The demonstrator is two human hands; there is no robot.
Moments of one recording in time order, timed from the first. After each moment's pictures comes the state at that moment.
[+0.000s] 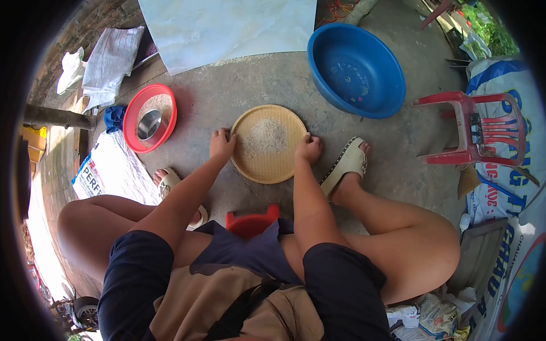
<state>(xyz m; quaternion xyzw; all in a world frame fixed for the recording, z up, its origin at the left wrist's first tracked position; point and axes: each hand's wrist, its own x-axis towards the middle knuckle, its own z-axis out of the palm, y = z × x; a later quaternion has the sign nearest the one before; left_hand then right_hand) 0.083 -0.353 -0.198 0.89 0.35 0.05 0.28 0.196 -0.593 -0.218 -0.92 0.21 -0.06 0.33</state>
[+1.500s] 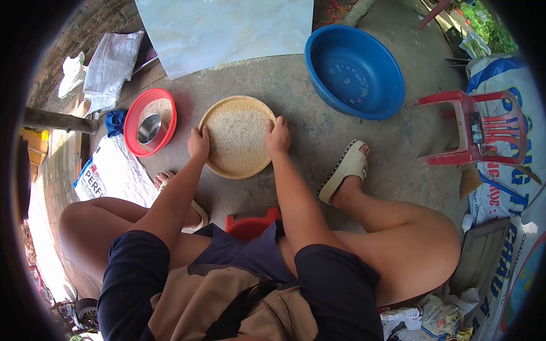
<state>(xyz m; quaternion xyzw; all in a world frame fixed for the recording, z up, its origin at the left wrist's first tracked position) 0.077 -0.291 -0.179 0.84 0.45 0.11 0.29 0.193 -0.508 -0.172 -0.94 -0.08 0.01 0.34</state>
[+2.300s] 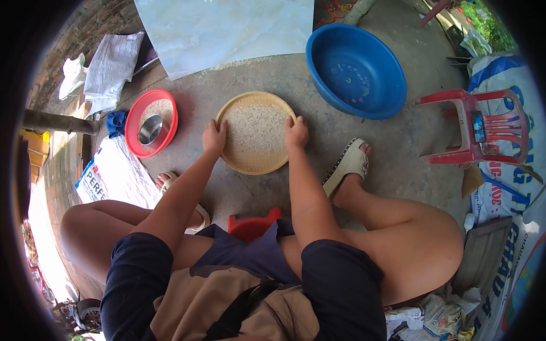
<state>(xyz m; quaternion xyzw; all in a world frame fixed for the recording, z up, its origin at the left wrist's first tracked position) 0.108 -0.324 -0.166 0.87 0.37 0.09 0.31 0.227 -0.542 -0.179 -0.95 -0.03 0.04 0.31</state>
